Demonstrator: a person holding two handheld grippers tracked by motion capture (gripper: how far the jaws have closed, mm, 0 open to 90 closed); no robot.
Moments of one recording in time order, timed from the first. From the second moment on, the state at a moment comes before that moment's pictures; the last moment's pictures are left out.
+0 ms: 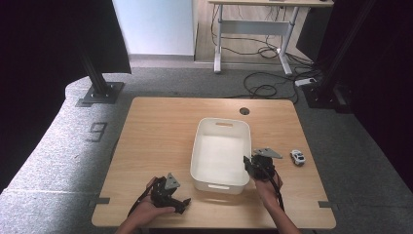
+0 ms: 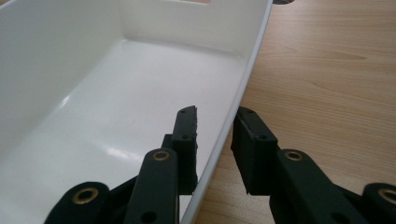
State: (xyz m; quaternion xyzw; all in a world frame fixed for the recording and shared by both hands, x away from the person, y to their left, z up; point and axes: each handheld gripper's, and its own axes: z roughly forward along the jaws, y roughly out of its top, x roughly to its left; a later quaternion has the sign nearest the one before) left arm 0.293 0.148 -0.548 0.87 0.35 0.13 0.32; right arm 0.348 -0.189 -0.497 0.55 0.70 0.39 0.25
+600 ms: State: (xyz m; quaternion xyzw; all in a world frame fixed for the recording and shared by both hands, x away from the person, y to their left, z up) left arm 0.293 0.148 -0.548 0.87 0.35 0.13 0.32; right arm 0.357 -0.191 -0.498 0.54 0.71 0.40 0.23
